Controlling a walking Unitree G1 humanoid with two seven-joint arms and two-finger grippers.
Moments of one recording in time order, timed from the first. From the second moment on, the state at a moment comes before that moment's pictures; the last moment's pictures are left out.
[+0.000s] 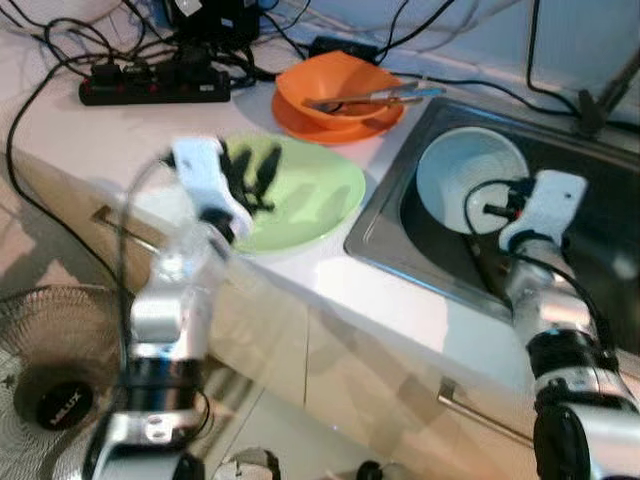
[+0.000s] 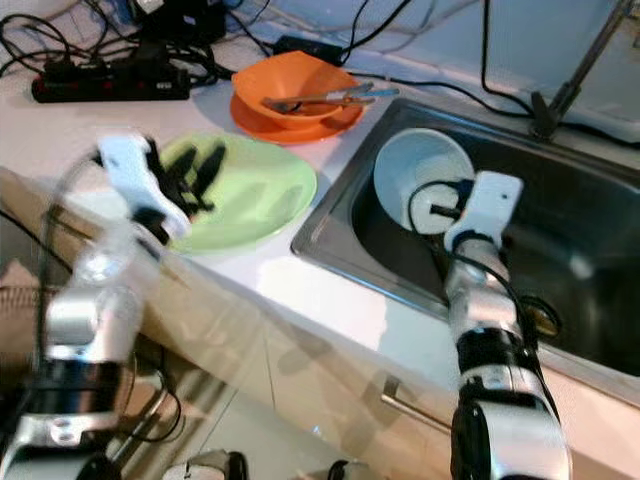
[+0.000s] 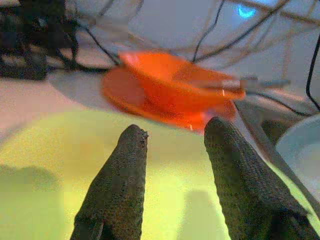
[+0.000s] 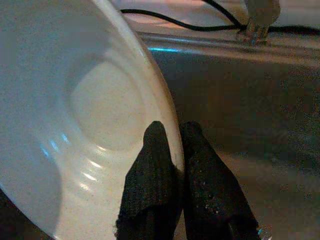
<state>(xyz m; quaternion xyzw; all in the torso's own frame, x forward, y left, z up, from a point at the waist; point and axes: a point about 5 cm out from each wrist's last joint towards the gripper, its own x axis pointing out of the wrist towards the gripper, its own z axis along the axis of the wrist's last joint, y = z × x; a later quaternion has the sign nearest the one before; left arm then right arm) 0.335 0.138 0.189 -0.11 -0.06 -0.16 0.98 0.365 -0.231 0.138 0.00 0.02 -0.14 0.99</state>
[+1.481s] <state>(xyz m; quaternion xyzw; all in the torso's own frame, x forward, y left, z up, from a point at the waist) 0.334 0.107 0.181 -0.12 -0.05 -0.19 0.97 0.371 -0.230 0.141 -0.06 0.01 -0.12 0.99</state>
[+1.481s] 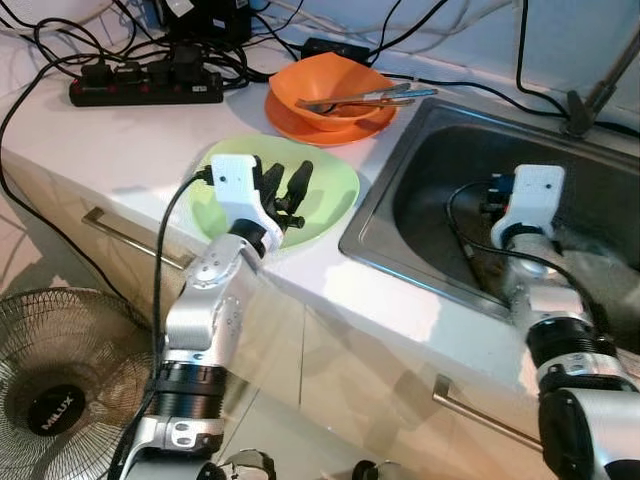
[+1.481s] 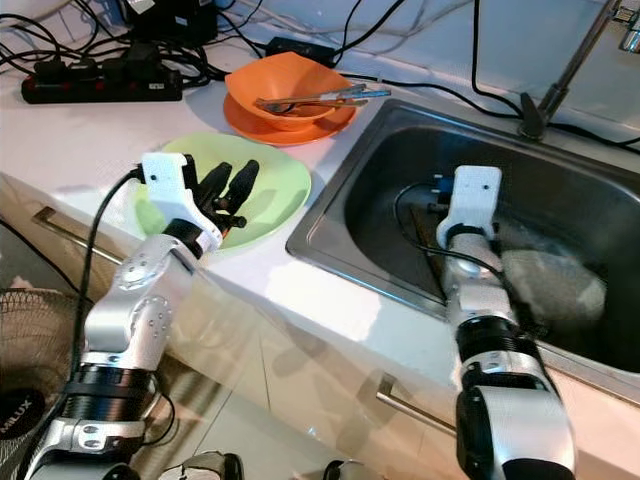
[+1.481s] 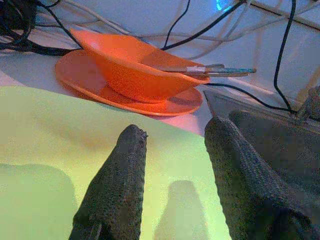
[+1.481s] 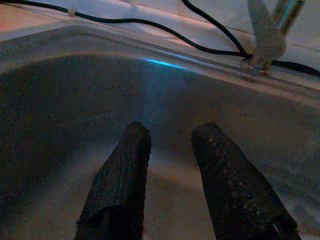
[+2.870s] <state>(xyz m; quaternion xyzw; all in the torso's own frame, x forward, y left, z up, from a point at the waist) 0.315 0.133 0.190 0.17 -0.04 -0.31 0.93 0.378 -0.187 0.141 -0.02 -0.01 -0.11 0.99</state>
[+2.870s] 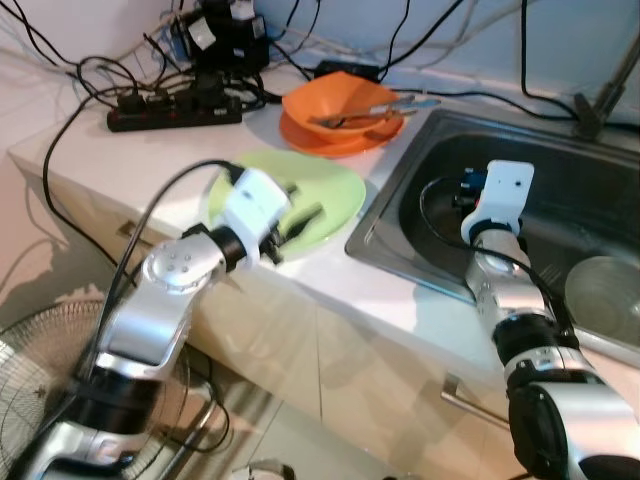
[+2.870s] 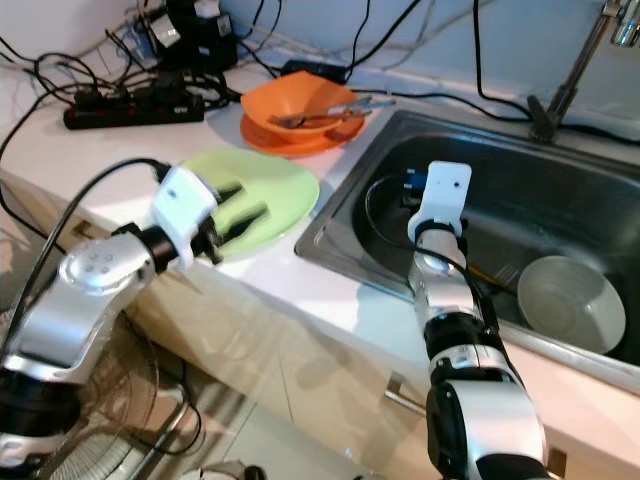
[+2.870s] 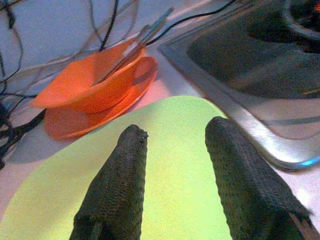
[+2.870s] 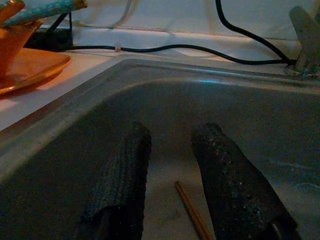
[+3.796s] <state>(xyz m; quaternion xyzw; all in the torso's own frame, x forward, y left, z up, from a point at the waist) 0.283 0.175 0.178 0.18 0.01 -0.30 0.94 0.382 -0.175 0.132 -0.01 0.01 -0.09 1.00</state>
